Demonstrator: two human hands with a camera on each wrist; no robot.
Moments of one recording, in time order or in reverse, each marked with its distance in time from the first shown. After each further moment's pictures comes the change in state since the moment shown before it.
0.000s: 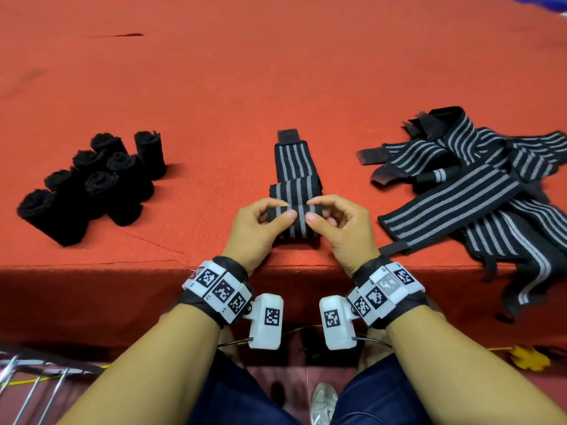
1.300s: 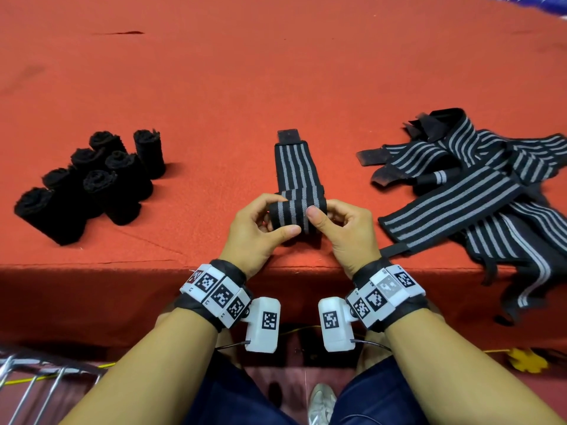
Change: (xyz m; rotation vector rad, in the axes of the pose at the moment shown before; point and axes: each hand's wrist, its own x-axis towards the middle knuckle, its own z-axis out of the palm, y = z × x) left_hand -0.005 -0.001 -0.003 0.069 -0.046 0.152; right_hand -0.003 -0.007 0.001 0.040 -0.003 0.055
